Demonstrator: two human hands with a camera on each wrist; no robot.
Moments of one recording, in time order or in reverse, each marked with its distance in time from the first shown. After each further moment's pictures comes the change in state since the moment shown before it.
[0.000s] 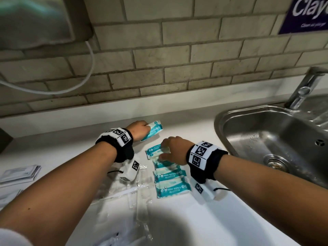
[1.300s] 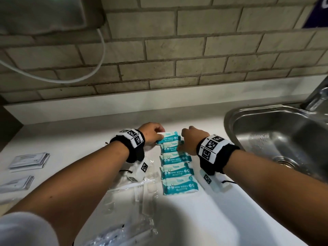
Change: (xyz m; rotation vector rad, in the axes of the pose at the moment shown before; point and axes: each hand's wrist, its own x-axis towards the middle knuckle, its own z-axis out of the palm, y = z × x) left_hand 0.014 -0.023 0.038 -0.129 -0.043 0.058; right_hand 0.012 0.011 -0.011 -0.066 -0.017 0.244
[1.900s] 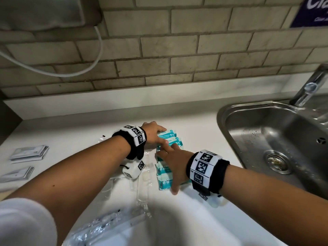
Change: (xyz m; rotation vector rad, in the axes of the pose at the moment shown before) left_hand -0.023 0.019 0.013 0.474 -0.104 0.076; right_hand -0.062 -0.020 0.042 -0.272 -0.234 -0.380
